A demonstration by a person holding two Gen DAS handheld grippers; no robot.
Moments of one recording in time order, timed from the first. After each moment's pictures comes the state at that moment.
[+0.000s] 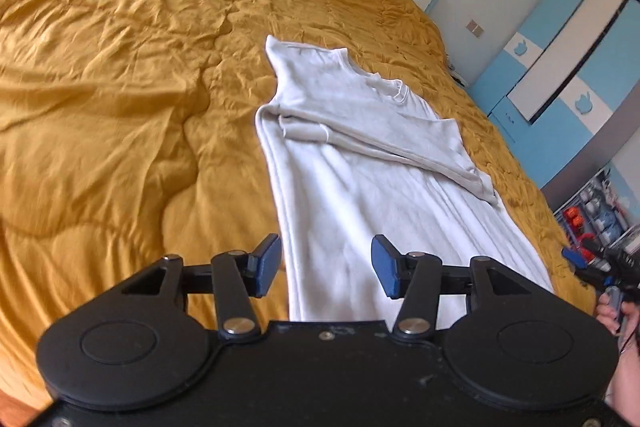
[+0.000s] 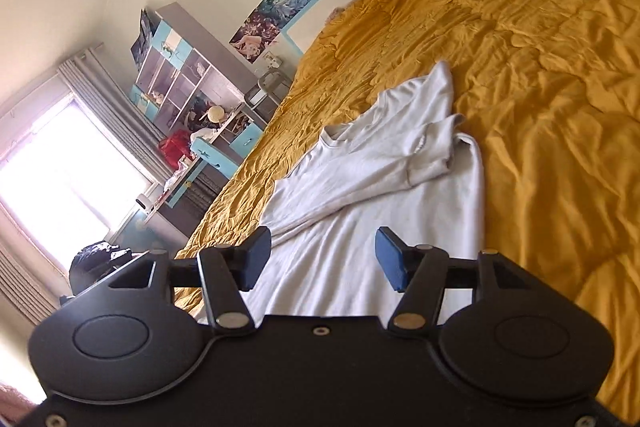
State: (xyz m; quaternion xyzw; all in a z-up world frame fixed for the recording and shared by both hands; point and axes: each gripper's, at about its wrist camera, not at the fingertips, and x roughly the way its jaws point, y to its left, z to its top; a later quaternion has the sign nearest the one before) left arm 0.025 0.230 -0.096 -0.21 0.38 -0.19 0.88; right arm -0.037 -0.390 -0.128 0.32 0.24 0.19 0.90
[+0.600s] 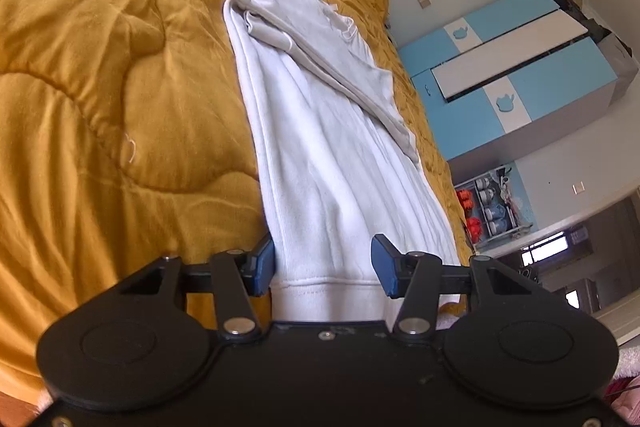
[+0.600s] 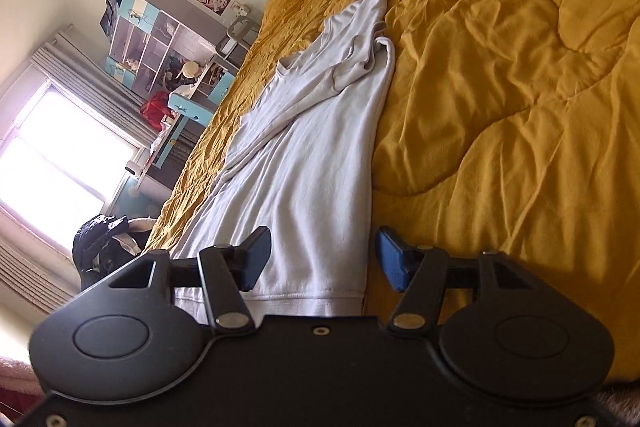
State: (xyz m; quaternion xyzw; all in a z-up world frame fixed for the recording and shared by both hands) left arm 0.047 0.245 -0.157 -0.32 0.45 -0.32 0.77; right arm -0.047 -0.414 -0.181 0.34 0.34 0.22 0.85
